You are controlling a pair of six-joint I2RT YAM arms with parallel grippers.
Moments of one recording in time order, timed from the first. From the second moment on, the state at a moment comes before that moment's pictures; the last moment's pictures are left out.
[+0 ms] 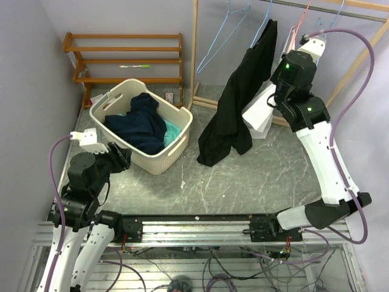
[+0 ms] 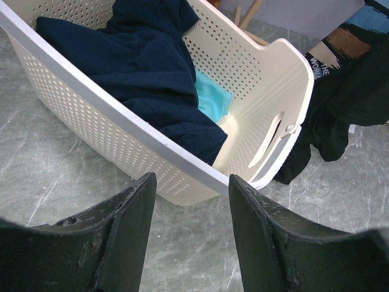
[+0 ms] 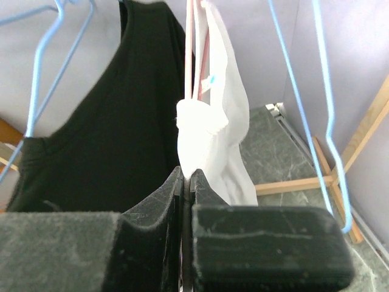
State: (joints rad) left arm -0.23 0.43 0.79 -0.62 -0.04 -0.40; right arm 0.38 1.42 1.79 -0.51 0.71 0.26
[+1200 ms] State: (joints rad) left arm -0.23 0.43 0.79 -0.62 -0.03 -0.40; right arm 0.38 1.28 1.48 0.06 0.64 0.00
